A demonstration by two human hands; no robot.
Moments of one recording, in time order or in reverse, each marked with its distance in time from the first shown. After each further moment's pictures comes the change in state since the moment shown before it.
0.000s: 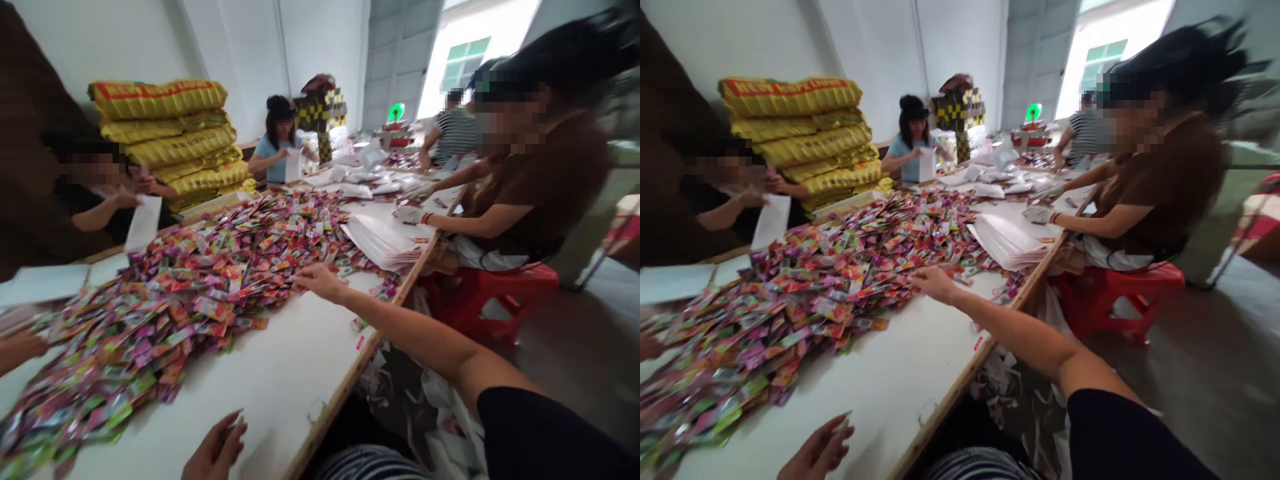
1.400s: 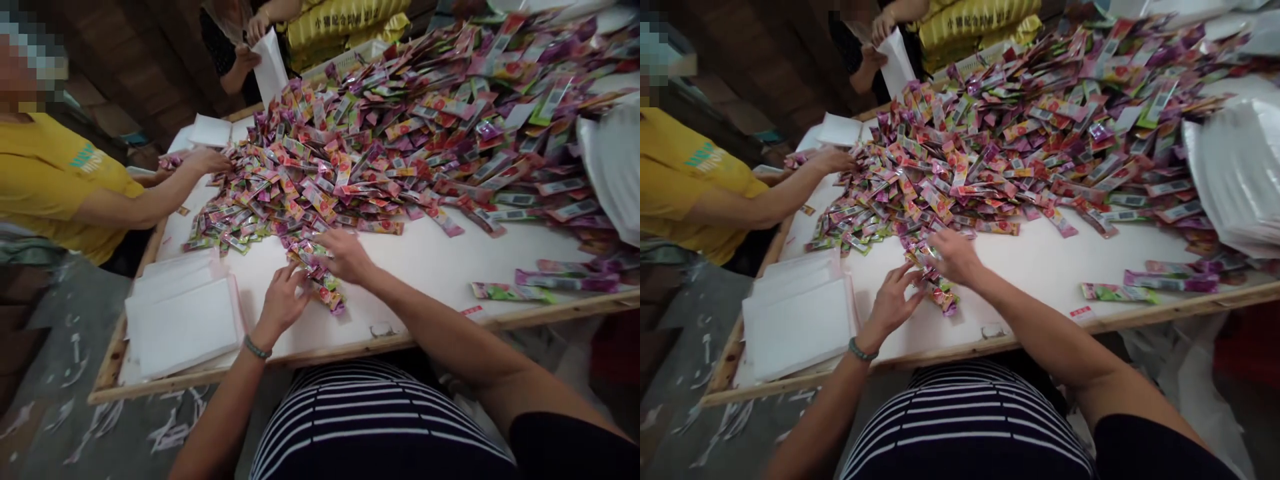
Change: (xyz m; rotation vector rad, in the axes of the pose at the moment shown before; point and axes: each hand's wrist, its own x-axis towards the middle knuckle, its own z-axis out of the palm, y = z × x) left_hand 0.005 -0.009 -0.005 0.788 0.041 0.614; right_hand -0.049 0.050 0.157 -0.587 -0.318 -0.619
